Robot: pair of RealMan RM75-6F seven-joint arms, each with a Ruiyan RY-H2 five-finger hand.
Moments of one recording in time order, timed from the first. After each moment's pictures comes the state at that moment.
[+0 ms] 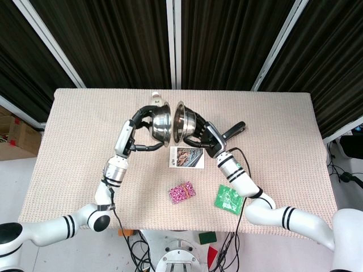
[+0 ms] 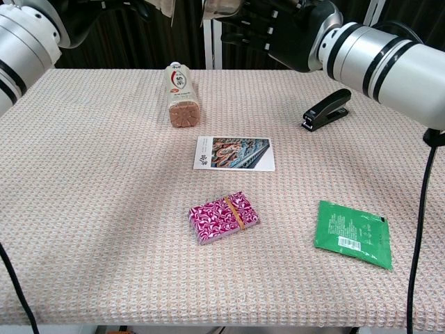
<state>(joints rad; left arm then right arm) -0.69 -1.72 -0.38 -1.42 1.38 1.23 -0.80 0.81 -1.67 0.42 -1.37 -1.35 0.83 1.44</state>
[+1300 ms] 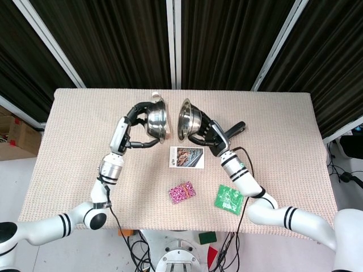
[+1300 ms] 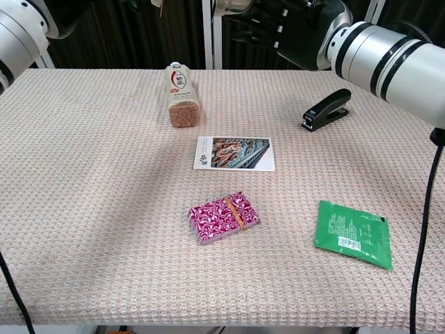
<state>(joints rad) -0.69 -1.68 -0.39 -1.43 1.36 1.24 -0.81 0.80 -1.66 0.41 -1.37 -1.33 0.87 1.45</state>
